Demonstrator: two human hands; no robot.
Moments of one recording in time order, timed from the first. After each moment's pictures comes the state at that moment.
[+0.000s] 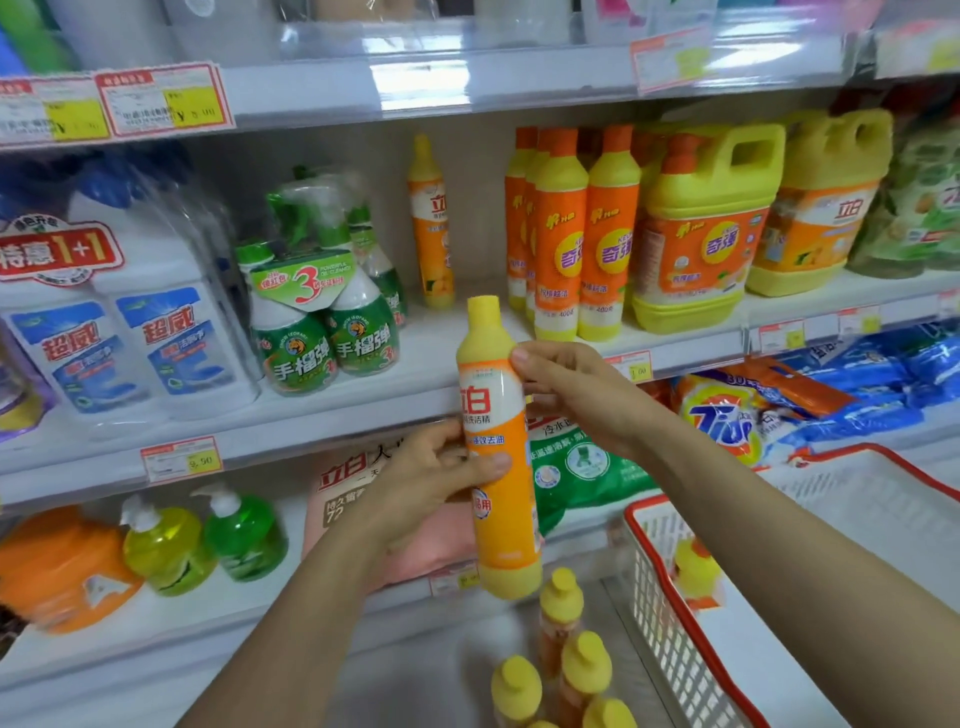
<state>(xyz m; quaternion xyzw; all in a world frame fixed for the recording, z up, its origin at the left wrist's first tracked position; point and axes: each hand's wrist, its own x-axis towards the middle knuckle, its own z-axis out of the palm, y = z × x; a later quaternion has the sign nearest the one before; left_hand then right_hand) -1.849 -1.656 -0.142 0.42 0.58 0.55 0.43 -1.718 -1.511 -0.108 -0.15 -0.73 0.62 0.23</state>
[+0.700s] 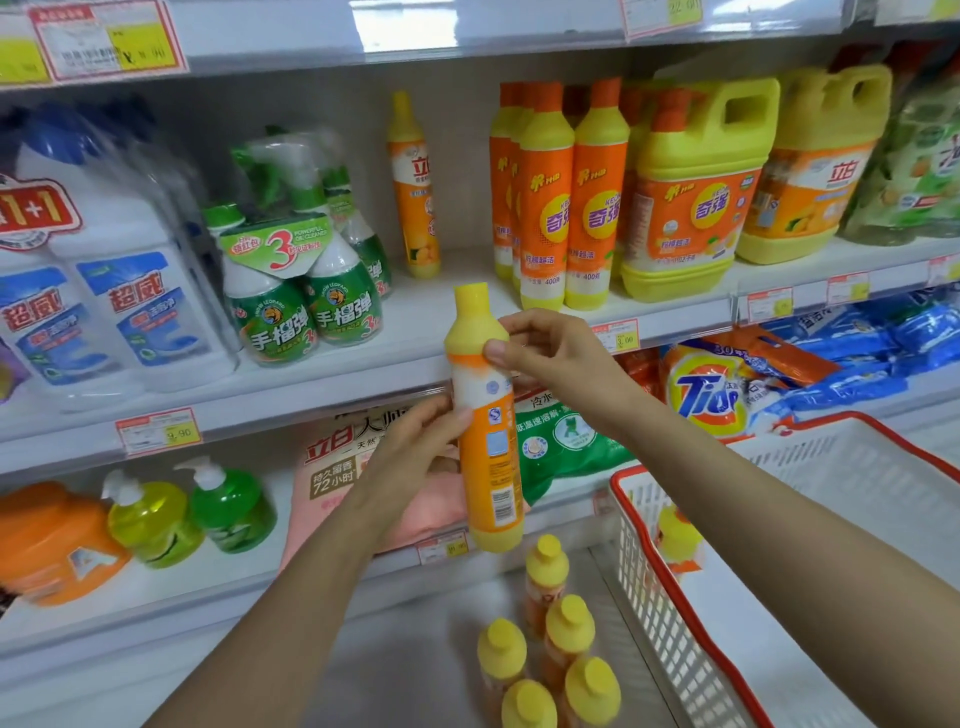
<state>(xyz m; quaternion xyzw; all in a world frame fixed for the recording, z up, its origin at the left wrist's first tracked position) -1.844 -1.652 -0.170 0.39 0.60 0.59 0.37 -1.714 -1.512 -0.121 -0.20 -0.74 0.57 0.31</state>
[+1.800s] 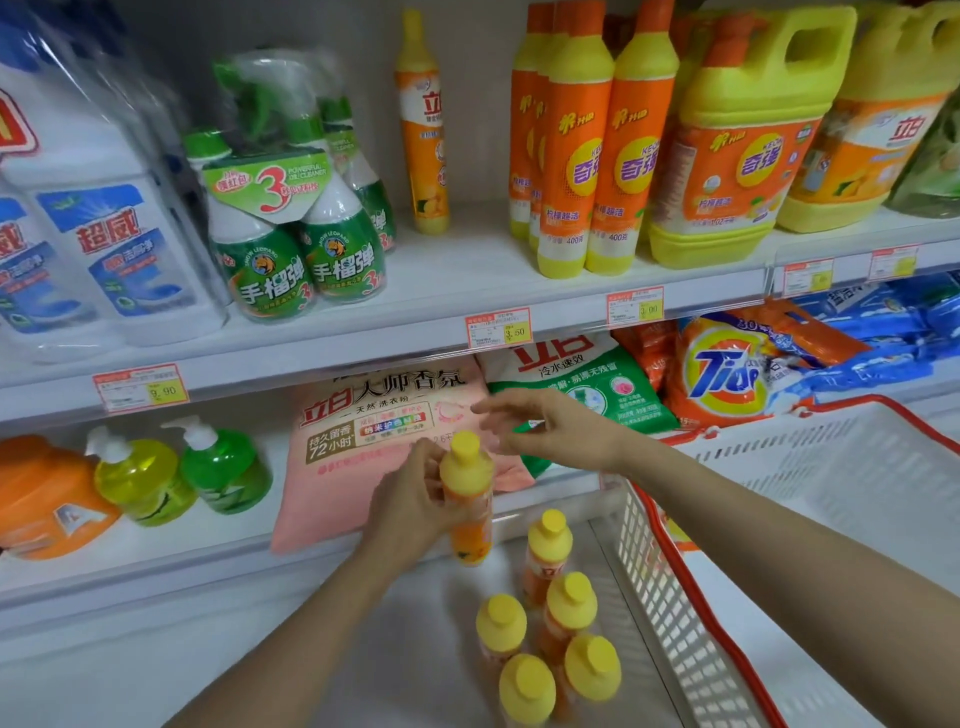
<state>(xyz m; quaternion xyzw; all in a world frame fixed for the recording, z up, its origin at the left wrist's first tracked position) -1.859 -1.665 -0.269 0.40 0.77 0.42 0.26 -1.722 -1.501 -0.211 -0.18 -0.85 0.48 0.09</state>
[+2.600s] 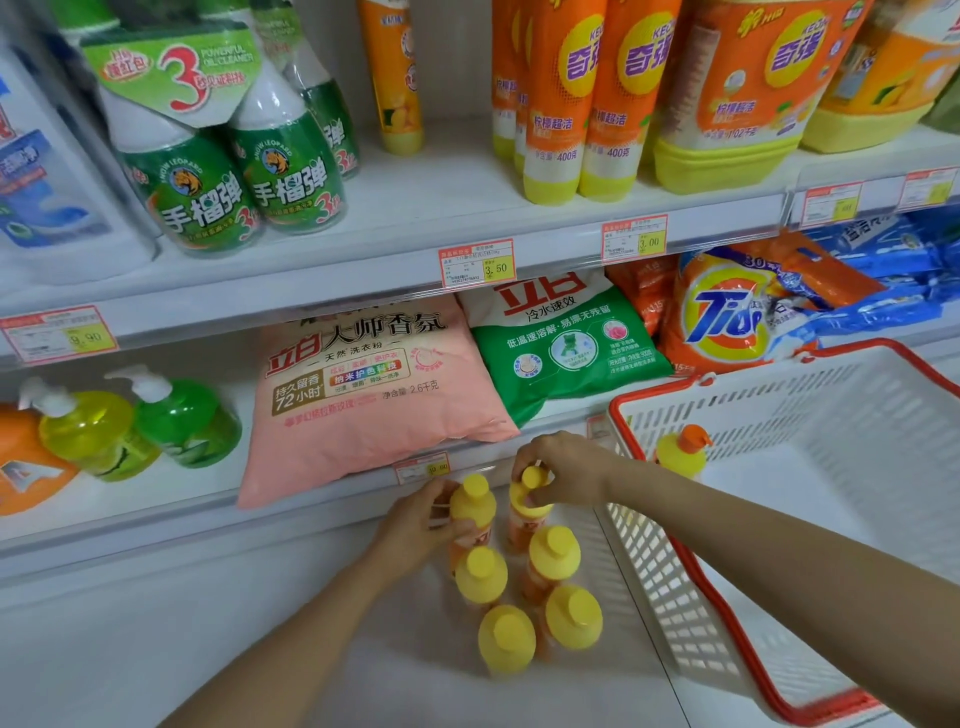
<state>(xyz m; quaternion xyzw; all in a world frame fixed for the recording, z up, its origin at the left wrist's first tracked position) -1.851 -1.669 -0.378 0.43 0.74 0.34 0.39 -1.690 -1.493 -0.313 -0.22 -0.93 0.24 -0.15</state>
